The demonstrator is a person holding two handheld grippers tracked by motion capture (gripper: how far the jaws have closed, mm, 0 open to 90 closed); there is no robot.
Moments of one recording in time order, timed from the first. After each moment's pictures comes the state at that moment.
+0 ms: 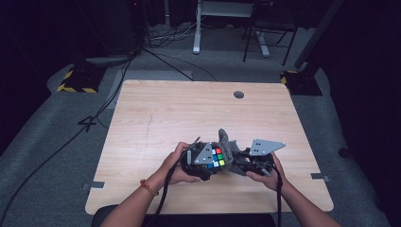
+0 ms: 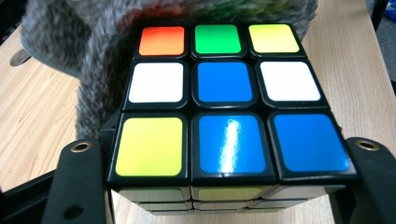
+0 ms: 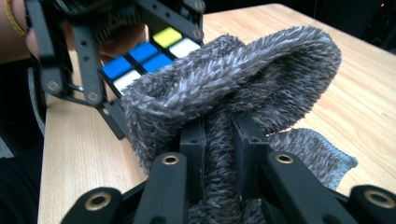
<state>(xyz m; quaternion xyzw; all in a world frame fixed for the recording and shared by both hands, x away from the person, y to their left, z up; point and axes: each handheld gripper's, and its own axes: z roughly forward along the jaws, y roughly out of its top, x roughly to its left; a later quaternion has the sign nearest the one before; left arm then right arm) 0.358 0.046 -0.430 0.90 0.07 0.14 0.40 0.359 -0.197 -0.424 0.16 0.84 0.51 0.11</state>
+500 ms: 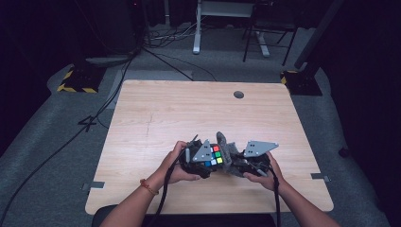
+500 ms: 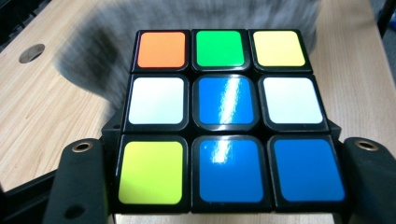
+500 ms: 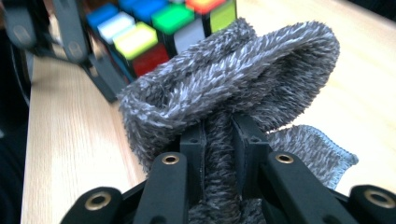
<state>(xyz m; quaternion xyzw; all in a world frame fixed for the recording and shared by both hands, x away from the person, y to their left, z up) 0.361 0.050 -0.426 0.90 0.08 0.14 0.41 0.363 -0.190 -0.437 0.16 0.86 0.47 0.11</state>
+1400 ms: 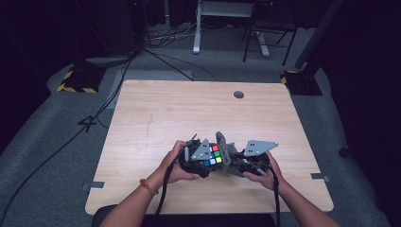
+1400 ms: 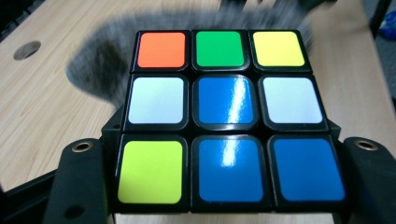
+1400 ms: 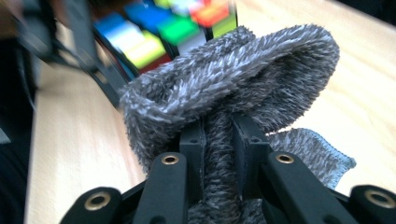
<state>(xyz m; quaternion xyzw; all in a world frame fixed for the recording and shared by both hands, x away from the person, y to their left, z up) 0.365 0.052 -0.429 0.90 0.08 0.13 0.41 0.364 -0.190 -0.435 0.16 0.86 0.48 0.10</state>
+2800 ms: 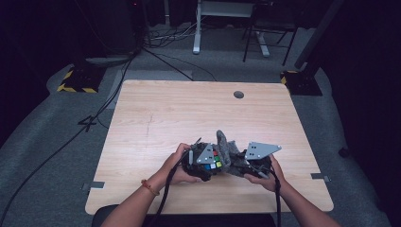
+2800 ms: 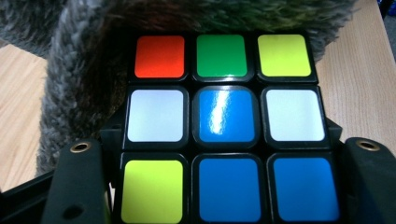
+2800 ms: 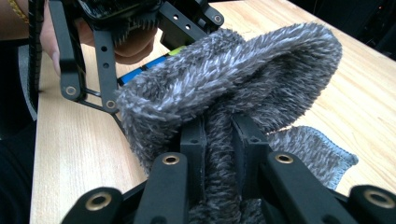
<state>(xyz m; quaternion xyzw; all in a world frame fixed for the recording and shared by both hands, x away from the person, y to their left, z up) 0.363 0.042 -0.440 0.91 0.07 0.12 0.38 0.352 -0.187 -0.422 0.14 0.86 0.48 0.13</state>
